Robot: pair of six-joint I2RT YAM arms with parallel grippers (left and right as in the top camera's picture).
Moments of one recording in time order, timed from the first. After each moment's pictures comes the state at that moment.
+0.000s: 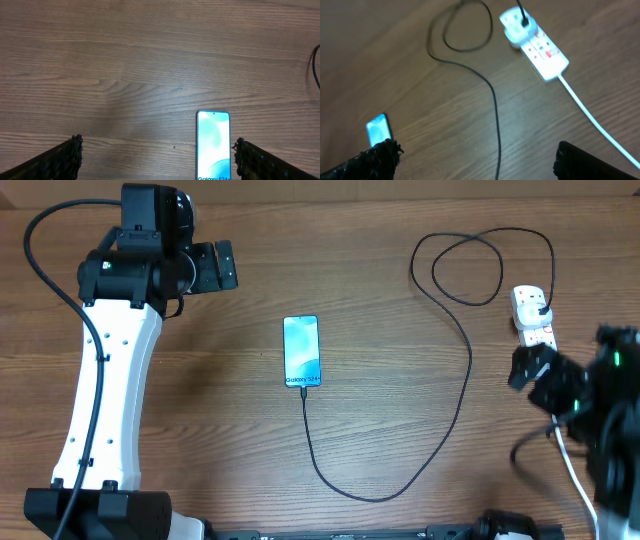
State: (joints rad) left arm -0.07 1.65 1.76 -1.05 0.00 -0.21; right arm -0.19 0.87 1.25 -1.19 -0.07 0.38
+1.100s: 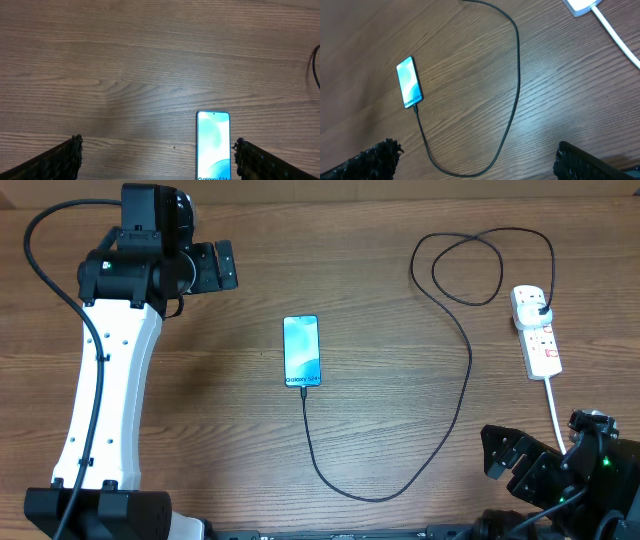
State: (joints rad) left arm -0.07 1.65 1.76 -1.04 0.00 -0.21; right arm -0.17 0.58 1.18 -1.48 -0.25 0.38
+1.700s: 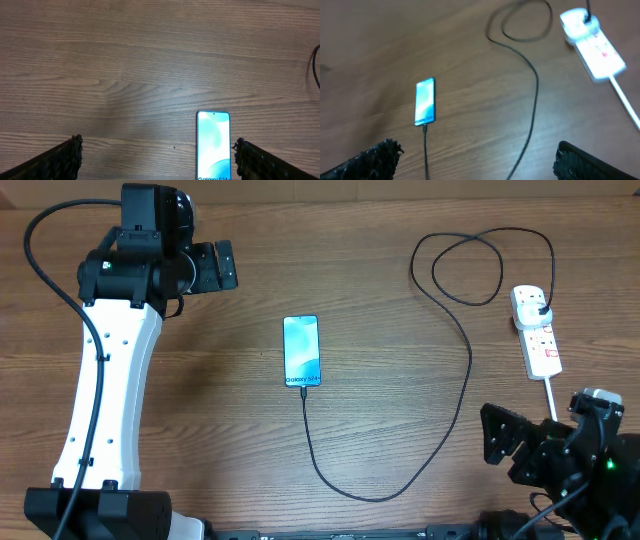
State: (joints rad) left arm -0.07 1.65 1.76 -1.04 0.00 -0.21; right arm -0.04 0.56 1.18 -1.25 -0.20 0.32
